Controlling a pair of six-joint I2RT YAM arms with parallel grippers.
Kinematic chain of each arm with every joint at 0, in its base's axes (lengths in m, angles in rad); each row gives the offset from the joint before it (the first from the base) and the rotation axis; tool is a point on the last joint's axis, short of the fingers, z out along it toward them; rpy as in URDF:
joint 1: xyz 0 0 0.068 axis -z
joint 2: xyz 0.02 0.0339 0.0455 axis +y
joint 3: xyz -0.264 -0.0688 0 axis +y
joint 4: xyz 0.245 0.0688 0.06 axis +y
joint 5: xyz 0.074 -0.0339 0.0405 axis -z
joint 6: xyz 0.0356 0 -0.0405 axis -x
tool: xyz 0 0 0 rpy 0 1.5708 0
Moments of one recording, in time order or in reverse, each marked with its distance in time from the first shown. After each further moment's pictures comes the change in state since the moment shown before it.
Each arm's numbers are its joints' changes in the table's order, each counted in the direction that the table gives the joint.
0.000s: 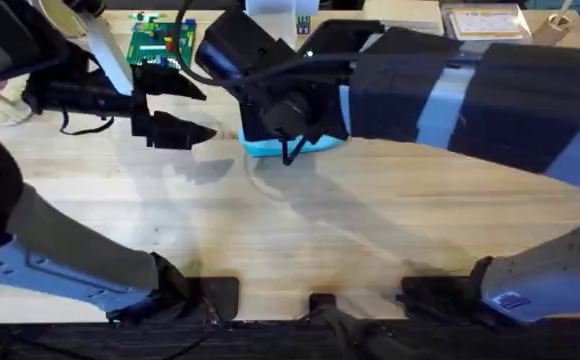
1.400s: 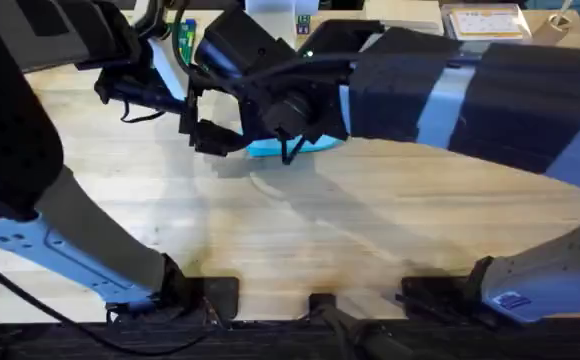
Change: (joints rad) left arm 0.240 0.092 -0.002 -0.131 0.037 -0.145; right arm 0.000 0.000 0.000 -0.010 0.000 0.000
